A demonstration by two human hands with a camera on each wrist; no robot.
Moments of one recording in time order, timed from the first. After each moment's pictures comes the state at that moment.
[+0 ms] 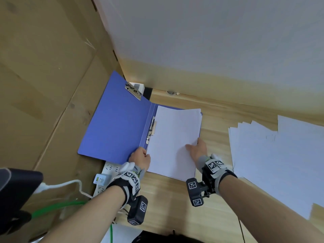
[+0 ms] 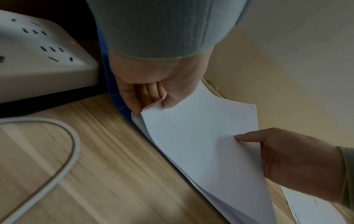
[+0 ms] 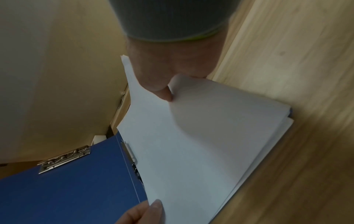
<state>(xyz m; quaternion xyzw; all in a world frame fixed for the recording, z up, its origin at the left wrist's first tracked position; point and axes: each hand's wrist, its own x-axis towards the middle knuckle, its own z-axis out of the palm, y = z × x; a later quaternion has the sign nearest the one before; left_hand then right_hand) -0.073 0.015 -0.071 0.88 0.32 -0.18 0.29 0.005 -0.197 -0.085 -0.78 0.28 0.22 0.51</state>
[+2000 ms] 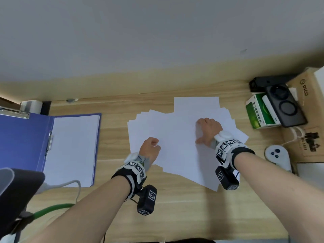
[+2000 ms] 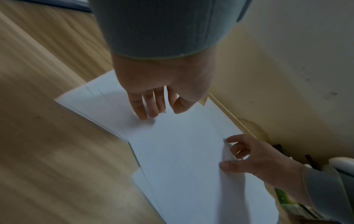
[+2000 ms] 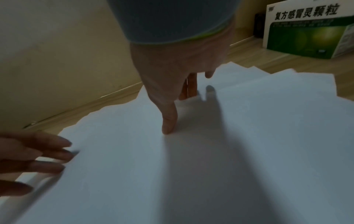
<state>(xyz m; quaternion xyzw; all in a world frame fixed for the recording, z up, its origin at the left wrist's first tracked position) 0.007 -0.433 -0.067 0.83 0.23 -0.26 0.44 0.064 -0.693 -0.067 -0.96 -0.04 0.26 0.06</state>
